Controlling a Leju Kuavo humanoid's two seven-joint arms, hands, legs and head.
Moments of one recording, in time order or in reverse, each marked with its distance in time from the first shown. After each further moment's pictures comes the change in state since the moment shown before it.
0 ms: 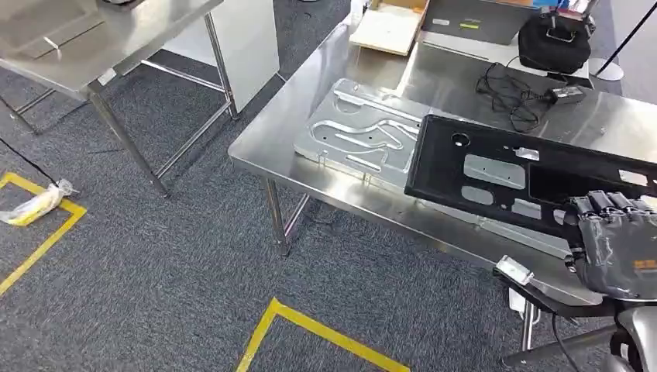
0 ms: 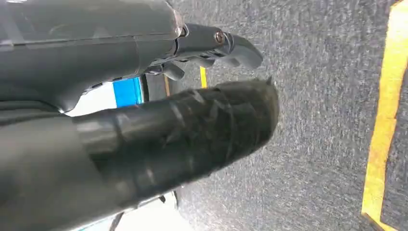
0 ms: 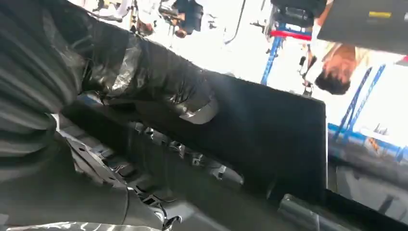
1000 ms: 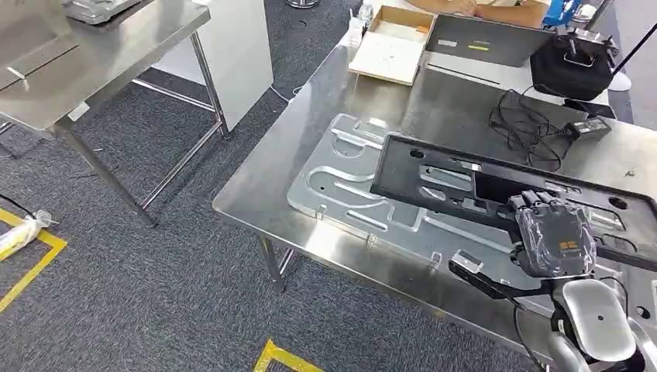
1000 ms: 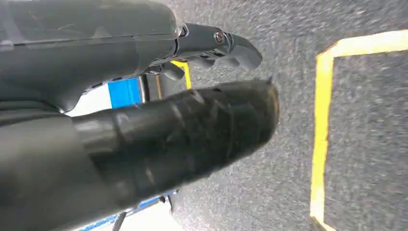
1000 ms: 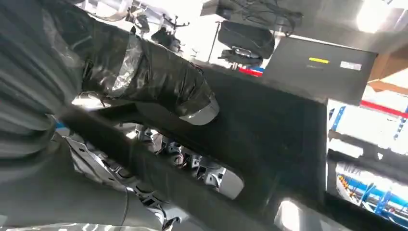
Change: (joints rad) left arm -0.023 -0.002 0.053 0.019 -0.060 0.000 -0.046; right arm -0.158 0.021 0.236 0.152 -0.001 0.040 0.037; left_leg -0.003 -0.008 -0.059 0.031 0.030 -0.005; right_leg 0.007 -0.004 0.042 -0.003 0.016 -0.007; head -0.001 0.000
